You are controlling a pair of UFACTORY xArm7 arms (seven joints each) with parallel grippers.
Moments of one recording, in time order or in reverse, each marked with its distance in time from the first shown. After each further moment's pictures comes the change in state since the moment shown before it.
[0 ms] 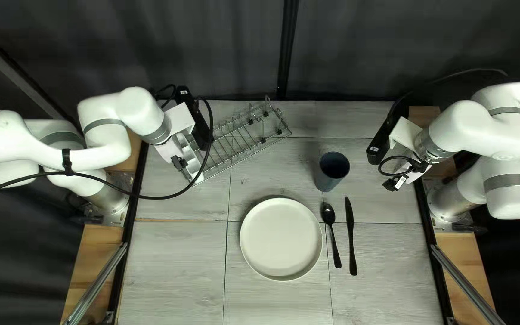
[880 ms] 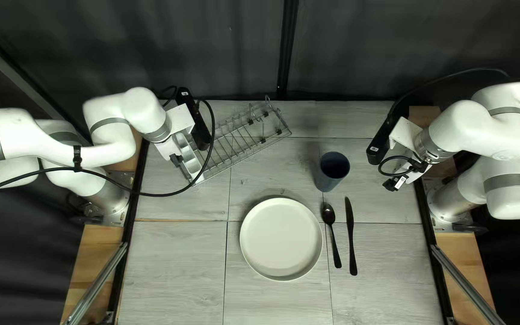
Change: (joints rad) left arm 0.015 -0.042 0.032 0.013 0.035 0.057 0.041; right arm 0.000 0.000 0.000 0.000 0.000 0.000 0.000
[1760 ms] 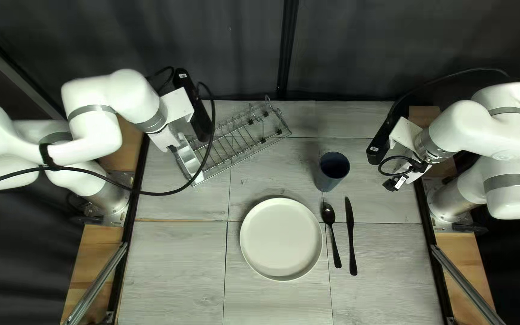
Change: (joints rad) left arm 0.033 0.123 -0.152 0.494 0.051 0.335 -0.134; right arm 0.000 0.000 0.000 0.000 0.000 0.000 0.000
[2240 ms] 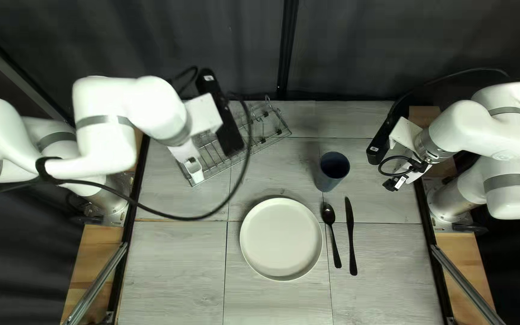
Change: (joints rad) left arm 0.068 0.258 -0.251 0.305 0.057 0.104 -0.176; right arm 0.000 0.000 0.000 0.000 0.000 0.000 0.000
